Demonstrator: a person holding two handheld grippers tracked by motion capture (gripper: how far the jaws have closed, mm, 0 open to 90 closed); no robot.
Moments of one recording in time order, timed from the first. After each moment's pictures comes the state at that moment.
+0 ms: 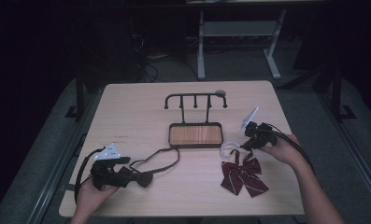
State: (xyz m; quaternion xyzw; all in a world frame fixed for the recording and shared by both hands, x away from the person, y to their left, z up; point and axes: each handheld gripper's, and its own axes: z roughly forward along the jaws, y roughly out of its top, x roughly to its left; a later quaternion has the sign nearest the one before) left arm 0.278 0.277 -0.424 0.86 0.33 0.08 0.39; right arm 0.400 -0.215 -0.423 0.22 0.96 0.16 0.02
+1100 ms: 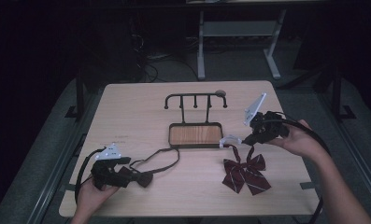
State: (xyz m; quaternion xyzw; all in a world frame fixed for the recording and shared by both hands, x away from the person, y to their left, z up) left arm 0.279 0.277 -0.424 0.86 0.33 0.08 0.39; right arm 0.367 -0.202 -0.323 0.12 0.98 0.18 0.02
